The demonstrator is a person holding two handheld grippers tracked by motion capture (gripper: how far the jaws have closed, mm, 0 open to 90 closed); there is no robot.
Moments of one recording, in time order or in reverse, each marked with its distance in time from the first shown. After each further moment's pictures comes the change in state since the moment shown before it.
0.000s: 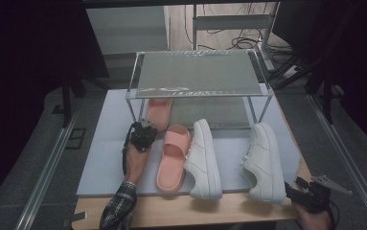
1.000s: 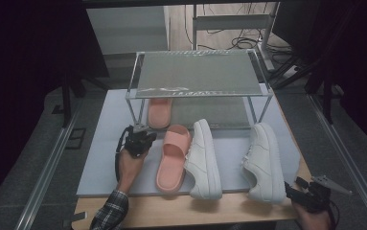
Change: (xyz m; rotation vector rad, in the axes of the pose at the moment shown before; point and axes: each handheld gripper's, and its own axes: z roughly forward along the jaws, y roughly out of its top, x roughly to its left) left arm -0.002 -0.012 -0.051 -0.049 -0.147 0.016; right arm 0.000 0.000 0.000 -0.001 0.002 0.001
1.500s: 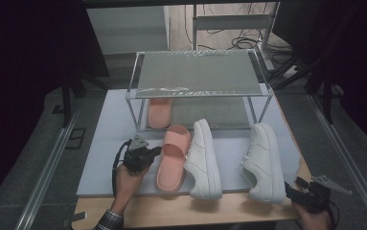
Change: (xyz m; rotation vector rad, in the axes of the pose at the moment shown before) left arm -0.042 -0.022 -0.031 -0.037 -0.147 0.044; right arm 0.000 0.000 0.000 0.000 0.000 0.000
